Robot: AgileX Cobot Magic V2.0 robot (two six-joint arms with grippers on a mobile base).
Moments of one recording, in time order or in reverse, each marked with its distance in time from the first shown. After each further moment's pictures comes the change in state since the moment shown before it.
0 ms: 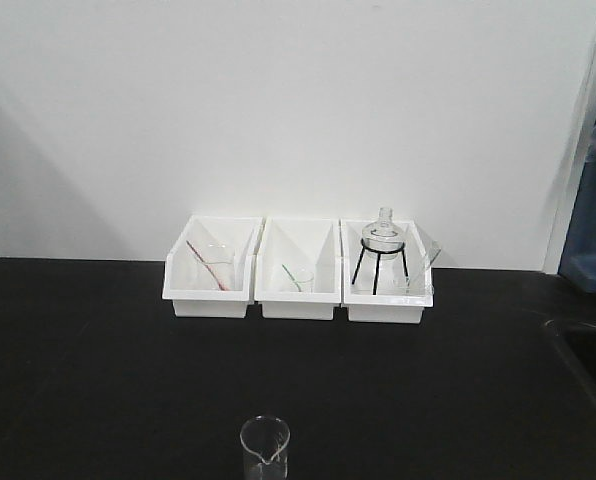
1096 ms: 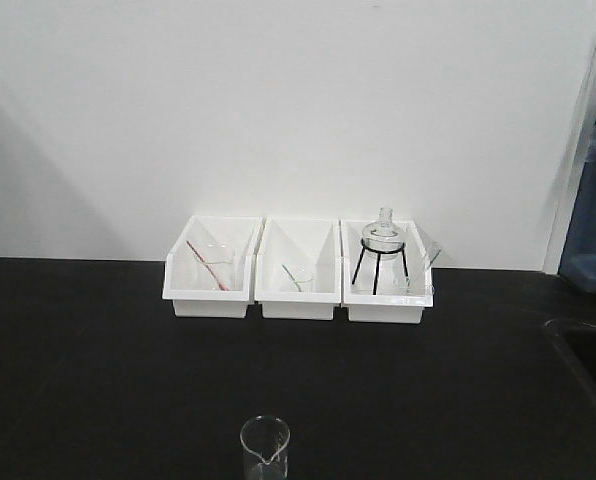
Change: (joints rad) left arm 0.000 0.000 0.000 0.000 0.000 0.000; right arm 0.000 0.000 0.000 -0.115 0.001 -0.068
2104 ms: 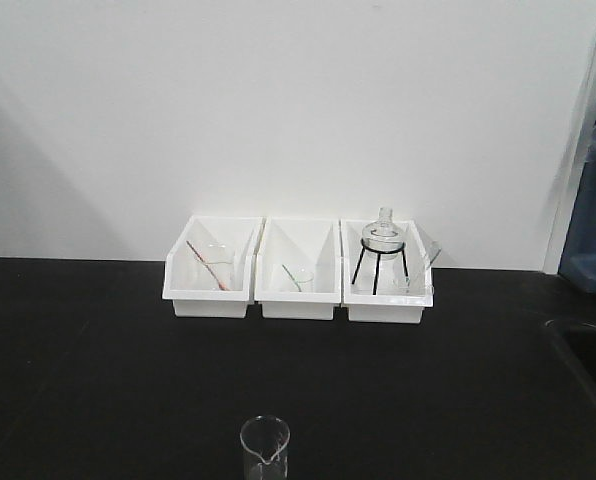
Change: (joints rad) left arm 0.000 0.000 0.000 0.000 0.000 0.000; right arm 0.000 0.000 0.001 0.026 -0.271 0.043
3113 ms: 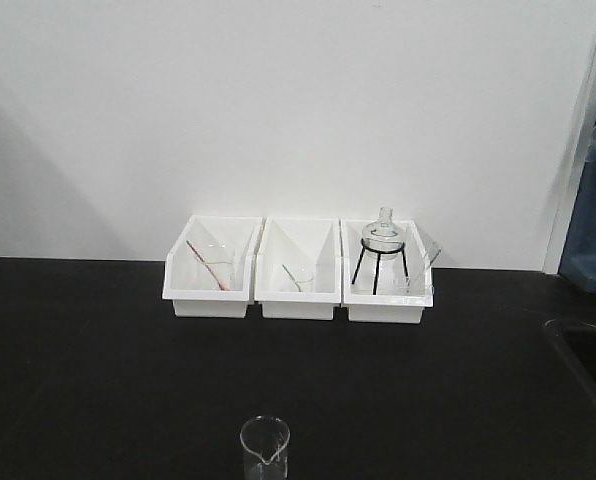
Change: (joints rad) left arm 0.000 0.000 0.000 0.000 0.000 0.000; right arm 0.000 0.354 -0.204 0.000 -0.133 0.101
